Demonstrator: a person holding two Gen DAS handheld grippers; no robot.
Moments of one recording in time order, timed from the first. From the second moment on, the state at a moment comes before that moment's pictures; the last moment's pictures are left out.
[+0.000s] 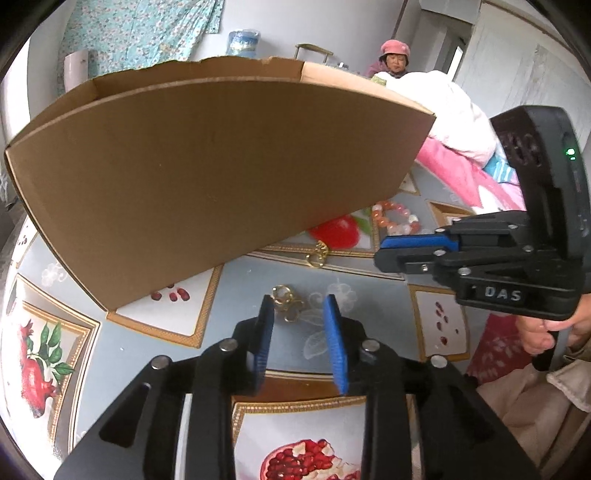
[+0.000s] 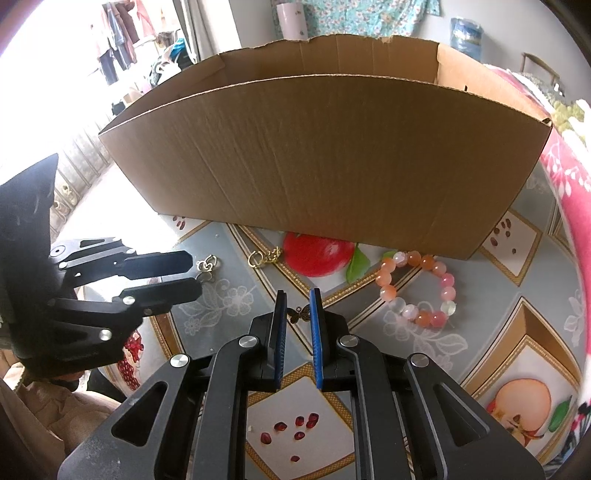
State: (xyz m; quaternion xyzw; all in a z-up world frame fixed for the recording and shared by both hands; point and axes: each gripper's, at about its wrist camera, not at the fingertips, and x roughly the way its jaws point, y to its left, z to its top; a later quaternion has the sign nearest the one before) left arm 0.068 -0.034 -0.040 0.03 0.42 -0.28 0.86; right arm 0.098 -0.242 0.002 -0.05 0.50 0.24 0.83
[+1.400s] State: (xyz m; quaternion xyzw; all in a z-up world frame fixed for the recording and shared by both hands) left arm 0.049 -0.022 -0.024 0.06 0.39 -0.24 0.89; right arm 0.093 -0.249 0.024 -0.04 0.48 0.24 0.84
